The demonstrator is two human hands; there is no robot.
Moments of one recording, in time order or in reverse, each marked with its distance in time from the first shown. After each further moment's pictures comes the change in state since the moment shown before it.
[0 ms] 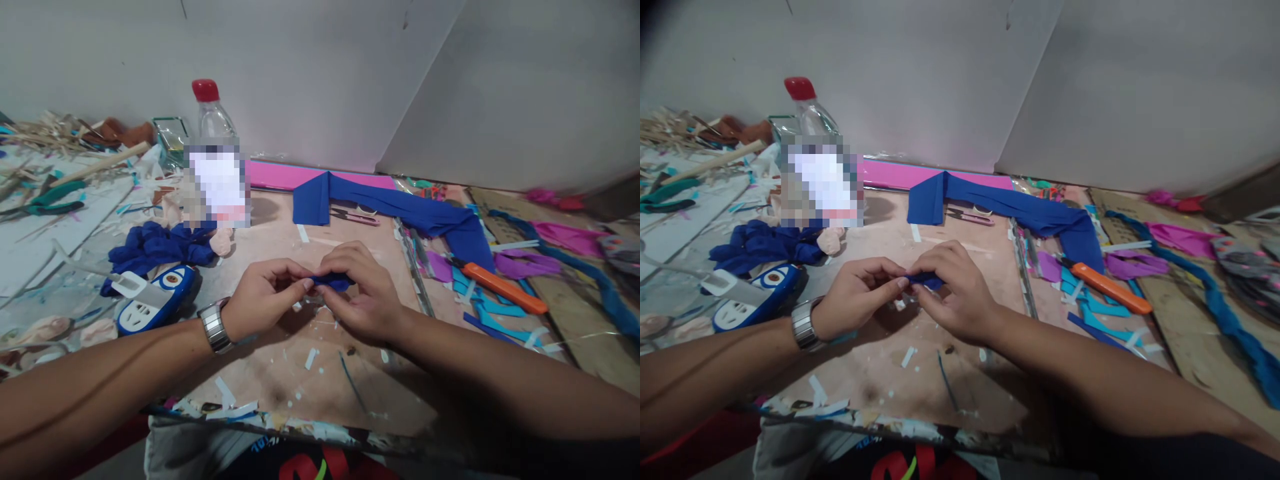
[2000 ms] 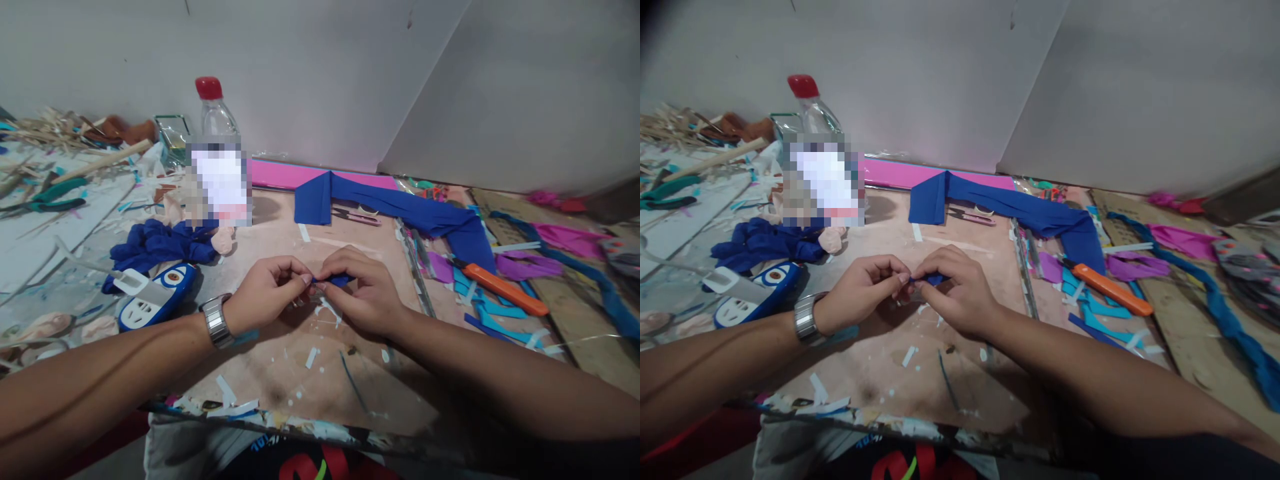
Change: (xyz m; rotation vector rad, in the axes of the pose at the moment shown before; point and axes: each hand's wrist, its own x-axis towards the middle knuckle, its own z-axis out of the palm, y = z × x) left_hand 0.008 0.000 -0.002 -0.033 -0.031 -0.155; right_hand -0.002 0.005 0.003 0.126 -0.002 0.169
